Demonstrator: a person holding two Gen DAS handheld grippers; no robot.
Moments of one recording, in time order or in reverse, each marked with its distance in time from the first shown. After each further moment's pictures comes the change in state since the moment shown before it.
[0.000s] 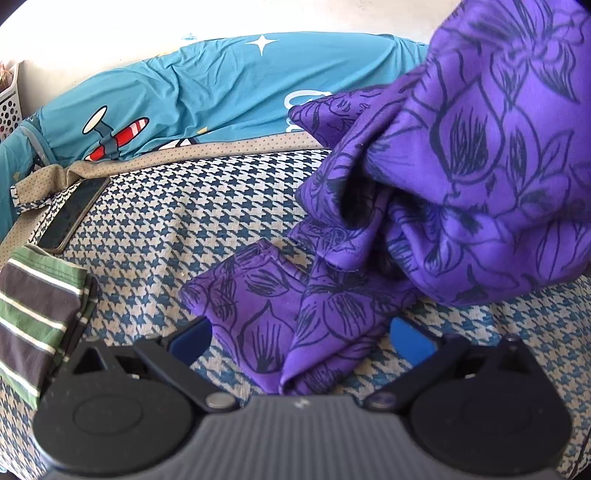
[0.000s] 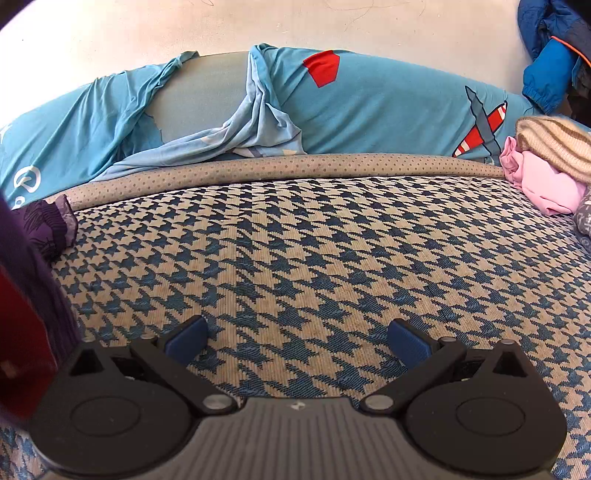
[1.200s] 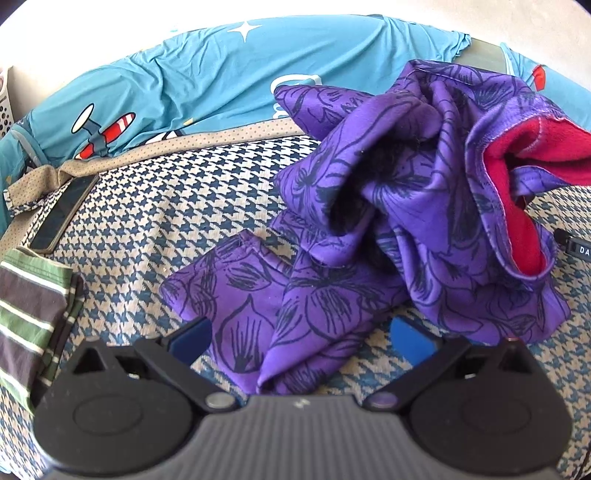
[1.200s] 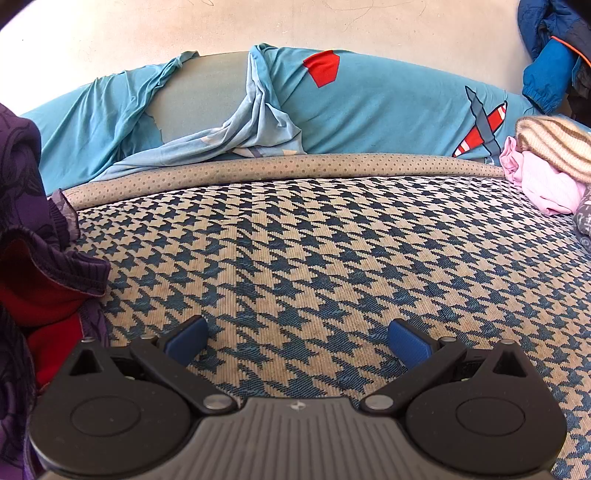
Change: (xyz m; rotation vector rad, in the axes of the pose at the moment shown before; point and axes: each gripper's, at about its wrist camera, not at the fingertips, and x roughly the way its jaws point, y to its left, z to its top) left arm 0.010 -0.027 0.010 0.037 0.031 0.033; right arm 0.000 0.000 0.000 0.000 -0.001 0.000
